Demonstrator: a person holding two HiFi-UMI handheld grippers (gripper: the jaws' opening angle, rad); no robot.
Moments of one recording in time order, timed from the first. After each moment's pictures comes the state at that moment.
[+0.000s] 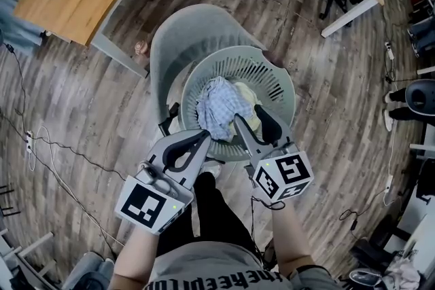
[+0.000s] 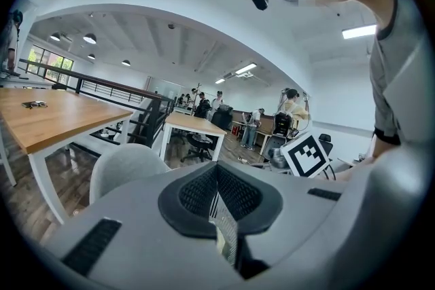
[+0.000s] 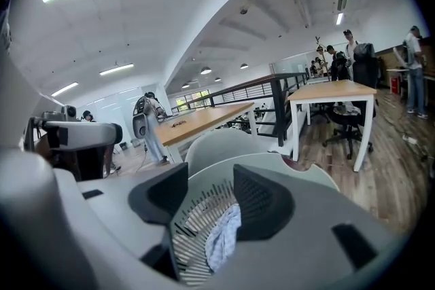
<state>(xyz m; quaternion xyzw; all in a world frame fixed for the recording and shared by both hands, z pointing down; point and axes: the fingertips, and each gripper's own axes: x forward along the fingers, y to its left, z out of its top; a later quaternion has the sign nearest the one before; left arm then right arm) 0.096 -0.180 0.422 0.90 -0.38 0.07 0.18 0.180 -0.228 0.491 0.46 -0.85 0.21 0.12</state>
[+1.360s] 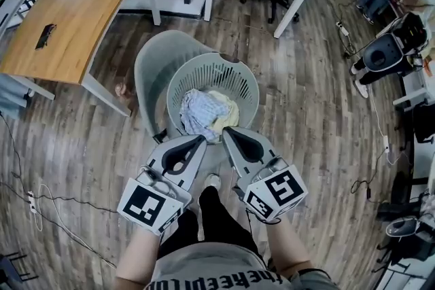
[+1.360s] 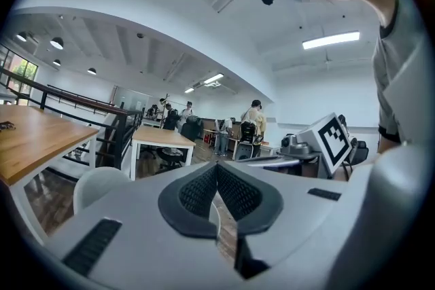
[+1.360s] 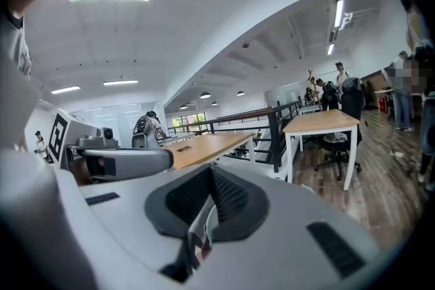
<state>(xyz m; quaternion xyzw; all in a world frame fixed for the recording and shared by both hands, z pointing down) 0.100 -0.098 0.353 0.96 -0.27 0.03 0.10 0.147 -0.107 0.370 0.51 -0.85 0.13 0.04</state>
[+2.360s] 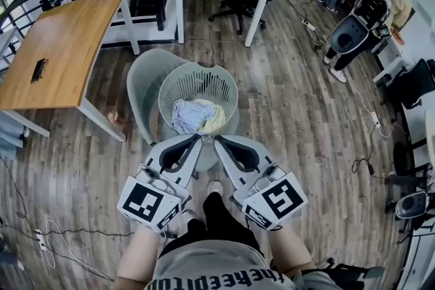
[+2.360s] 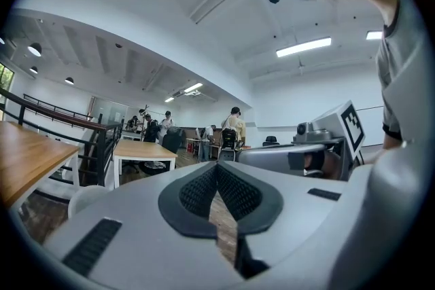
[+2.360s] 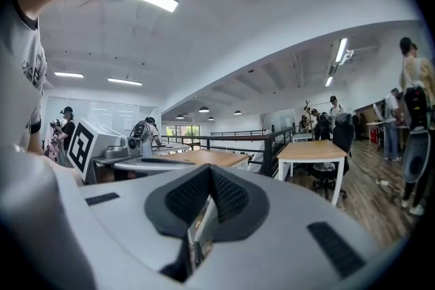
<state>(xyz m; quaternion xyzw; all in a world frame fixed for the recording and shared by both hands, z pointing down) 0.083 -0.029 0.301 0.98 -0.19 0.00 0.05 0.109 -0.009 0.291 0.55 -0.83 0.03 0.02</state>
